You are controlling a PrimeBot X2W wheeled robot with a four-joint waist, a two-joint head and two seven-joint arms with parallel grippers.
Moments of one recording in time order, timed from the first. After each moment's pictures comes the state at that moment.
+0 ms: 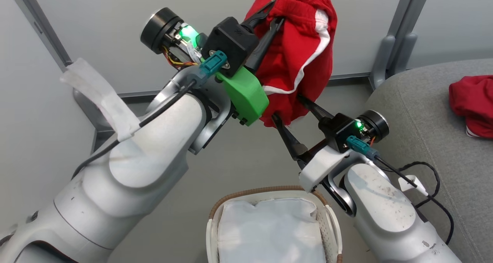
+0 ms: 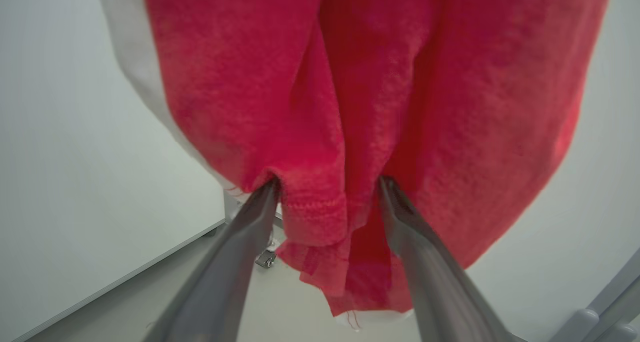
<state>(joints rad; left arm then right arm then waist) -0.99 0.23 -0.88 0.23 -0.48 0.01 0.03 -0.55 -0.05 0.44 0.45 0.13 0.13 -0.26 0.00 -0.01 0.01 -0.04</state>
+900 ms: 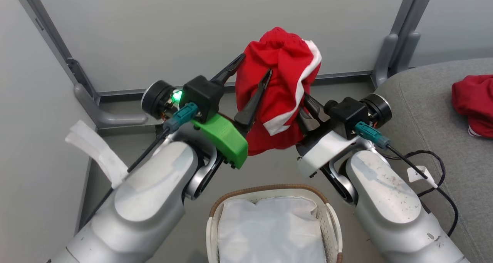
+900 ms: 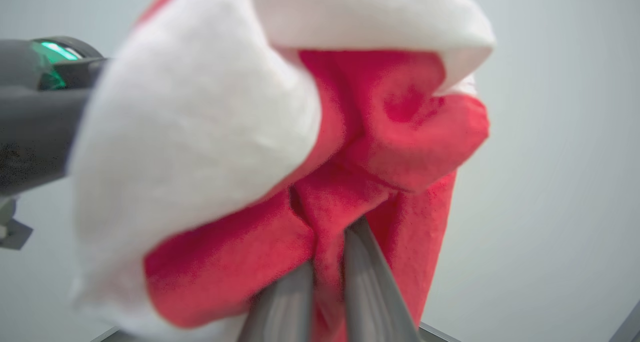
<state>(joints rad) -0.77 0.22 -0.86 0.29 -0.60 0.02 -0.11 -0.59 -0.05 0.43 0.39 0.18 0.13 -0.26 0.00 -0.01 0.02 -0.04</state>
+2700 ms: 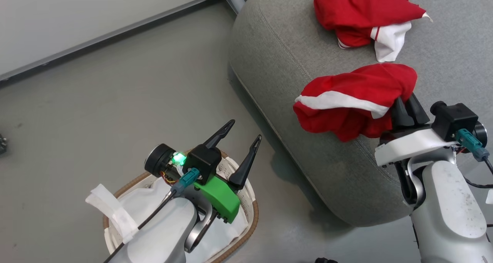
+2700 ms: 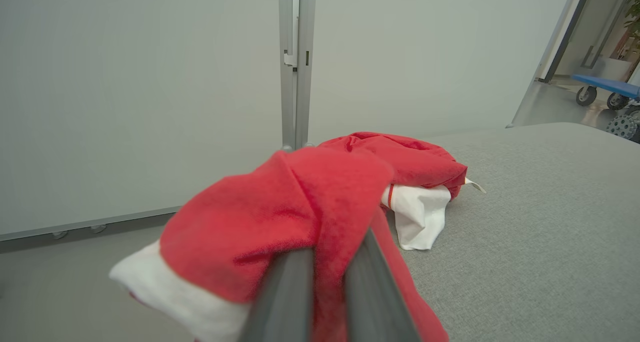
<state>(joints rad) -0.51 0.18 -0.79 0.42 -0.42 -0.06 -0.25 -0.42 -0.05 -0.04 0.29 0.12 0.13 -0.26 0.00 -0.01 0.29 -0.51</state>
